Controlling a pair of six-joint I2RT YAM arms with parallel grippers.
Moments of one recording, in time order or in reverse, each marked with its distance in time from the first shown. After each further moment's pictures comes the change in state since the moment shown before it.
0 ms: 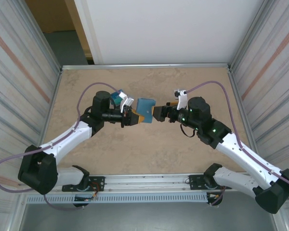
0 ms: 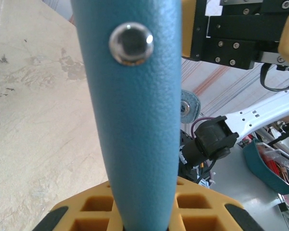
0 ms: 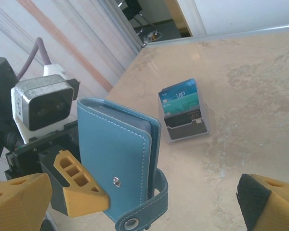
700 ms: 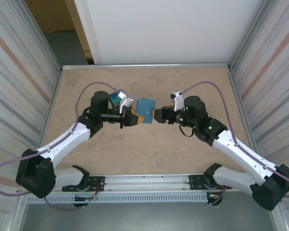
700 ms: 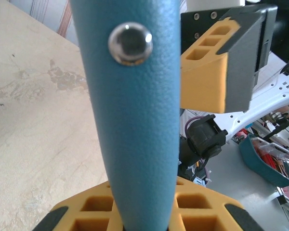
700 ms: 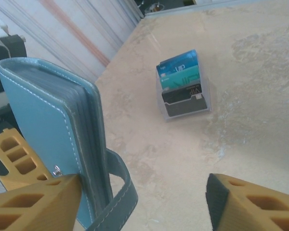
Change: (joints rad) left arm -0.008 -0.042 0.000 0.009 0.024 0.017; right arm -0.035 0.047 -0.021 -0.023 -0.096 -0.032
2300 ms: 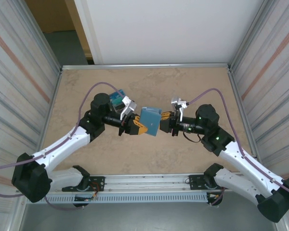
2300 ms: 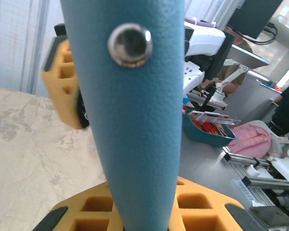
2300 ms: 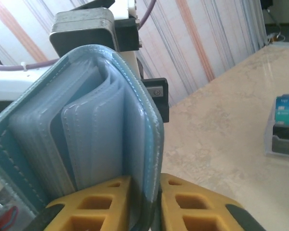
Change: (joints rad) left arm -0.116 -0.059 0.006 0.135 0.218 0.016; right arm 0.002 -0.170 -0.142 0.281 -0.416 -0.069
